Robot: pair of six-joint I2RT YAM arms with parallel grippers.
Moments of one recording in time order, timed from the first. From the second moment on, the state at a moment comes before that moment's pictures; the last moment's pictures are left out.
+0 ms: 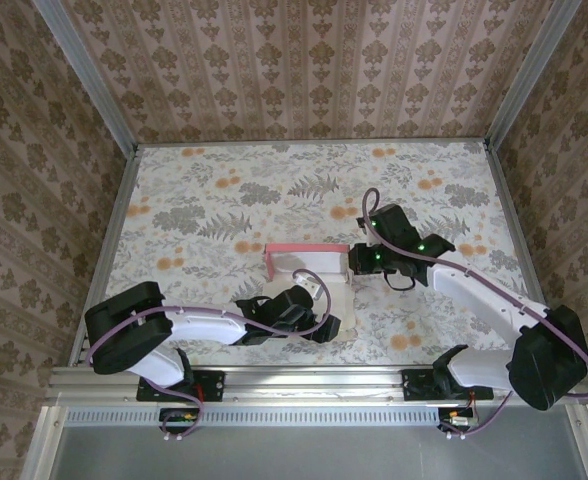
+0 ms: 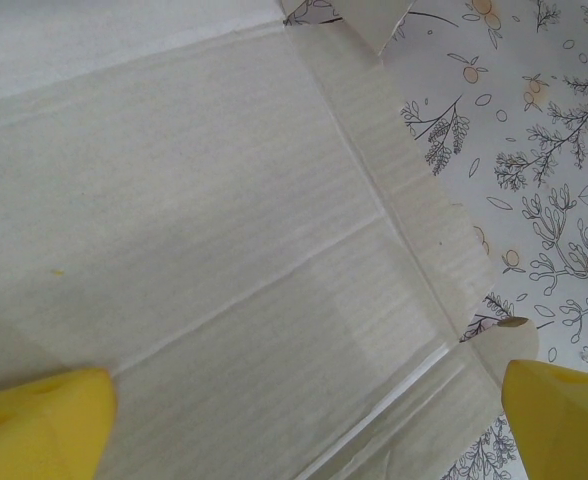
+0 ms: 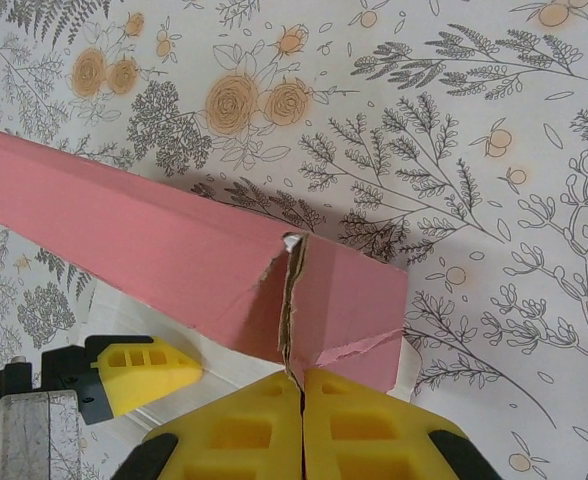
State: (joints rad) left arm -1.22 1.49 0.55 0.15 -0.06 -0.67; right arm 0.51 1.26 0.89 -0.56 -0.19 0.47
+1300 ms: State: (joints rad) left arm -1.01 1.07 0.84 -0.34 0.02 -0.54; right arm 0.61 1.34 0.86 -0.38 -0.12 0.37
